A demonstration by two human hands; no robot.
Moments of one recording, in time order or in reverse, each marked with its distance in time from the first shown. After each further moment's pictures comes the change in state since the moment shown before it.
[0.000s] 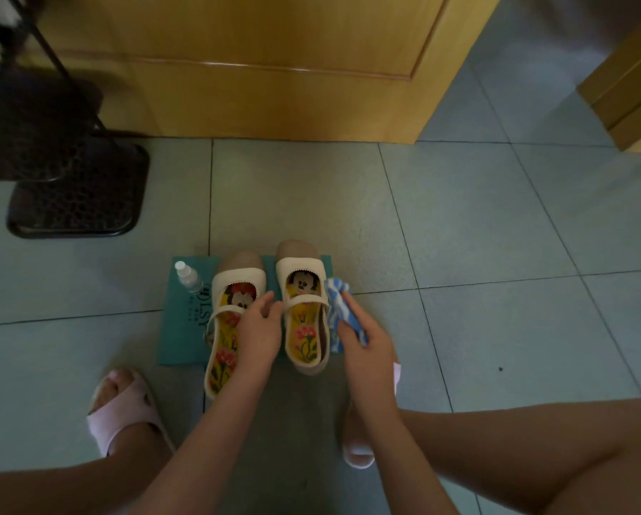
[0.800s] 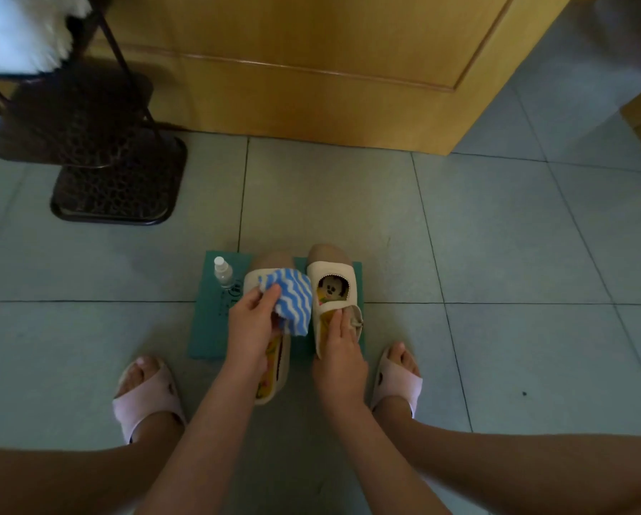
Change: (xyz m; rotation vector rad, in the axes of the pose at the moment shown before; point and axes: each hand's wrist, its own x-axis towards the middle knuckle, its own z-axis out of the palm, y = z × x) left_hand 0.007 0.010 -0.047 -0.472 0.038 -0.026; right_hand 0.018 0.022 0.083 -0.765 -0.150 -0.074
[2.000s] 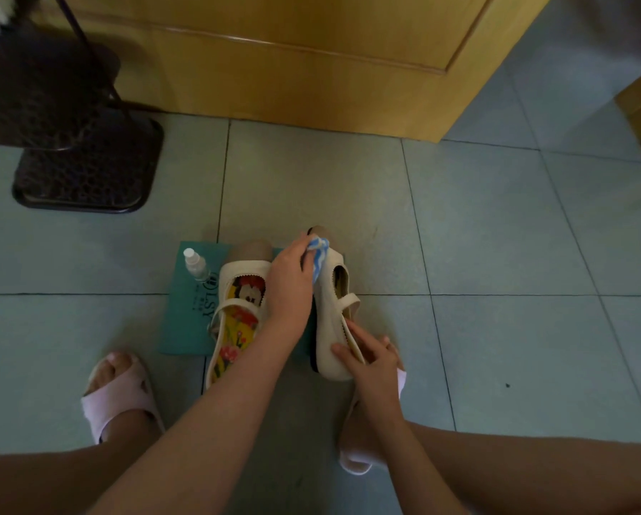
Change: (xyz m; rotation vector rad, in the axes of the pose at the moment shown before) left_hand 0.037 -0.018 0.080 0.634 -0.065 0.531; right_hand -0.005 0.086 -0.017 0.656 0.036 0.113
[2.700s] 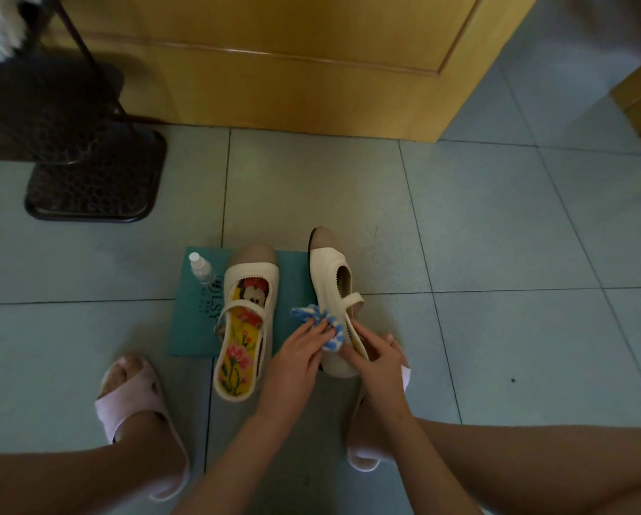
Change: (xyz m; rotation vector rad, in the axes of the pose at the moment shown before) left_hand -0.101 -0.048 -0.014 0.191 -0.342 0.202; right_hand 0.009 0.022 0.009 -0.006 0.006 0.033
